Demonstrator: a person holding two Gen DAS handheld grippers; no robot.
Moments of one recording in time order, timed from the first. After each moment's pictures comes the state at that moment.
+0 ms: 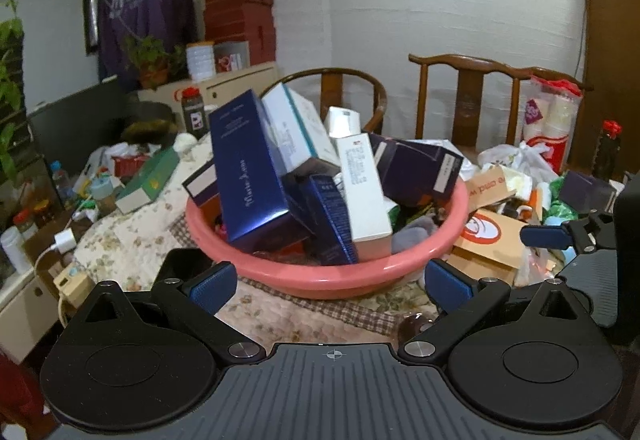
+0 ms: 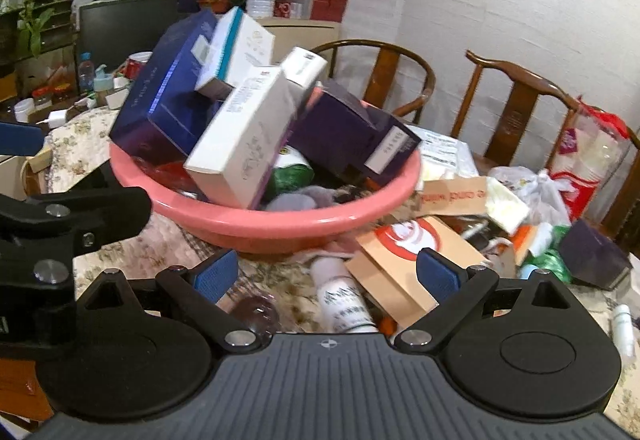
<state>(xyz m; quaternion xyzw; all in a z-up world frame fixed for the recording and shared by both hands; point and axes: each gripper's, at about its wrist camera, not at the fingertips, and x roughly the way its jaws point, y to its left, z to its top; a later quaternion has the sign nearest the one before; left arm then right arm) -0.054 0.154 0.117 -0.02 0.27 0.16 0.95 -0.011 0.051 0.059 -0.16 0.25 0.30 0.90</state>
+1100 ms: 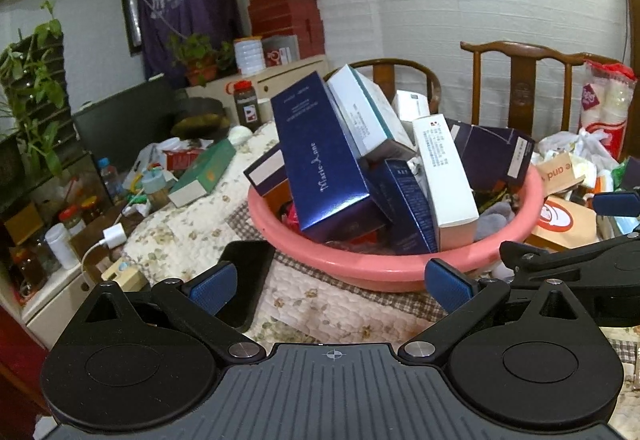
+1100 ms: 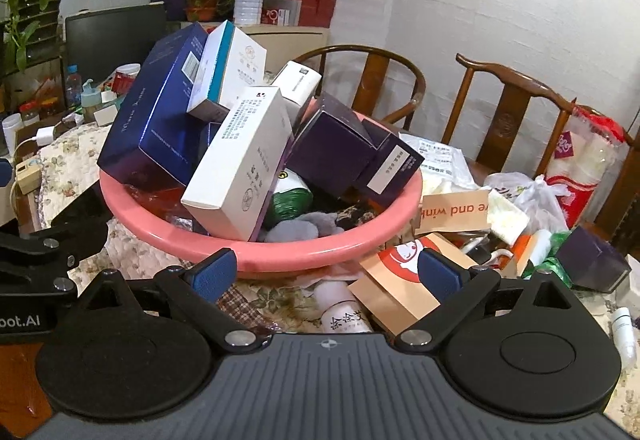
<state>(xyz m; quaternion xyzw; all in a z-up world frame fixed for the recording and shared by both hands) -0.052 0.176 0.105 0.01 0.28 0.24 0.93 -0.002 0.065 0.066 -0.15 0.25 0.28 0.92</state>
